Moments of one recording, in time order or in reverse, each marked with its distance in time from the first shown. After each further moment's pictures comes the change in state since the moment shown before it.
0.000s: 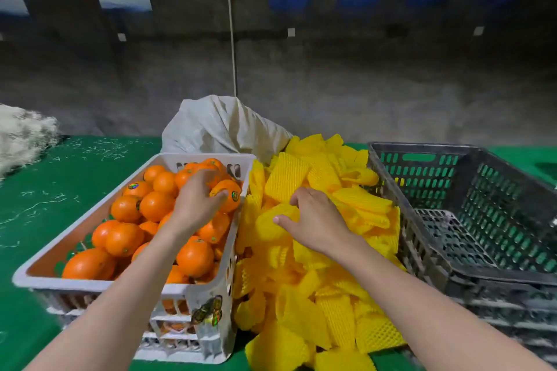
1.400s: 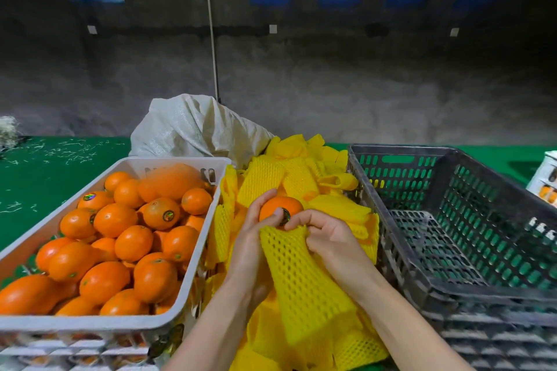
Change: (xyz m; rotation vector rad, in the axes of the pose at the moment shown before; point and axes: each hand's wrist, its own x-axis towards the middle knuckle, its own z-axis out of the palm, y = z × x) left_hand -0.065 0.097 0.087 -1.264 -0.323 -0.444; right_hand -0.045 0.029 -0.035 1.233 -0.069 0.149
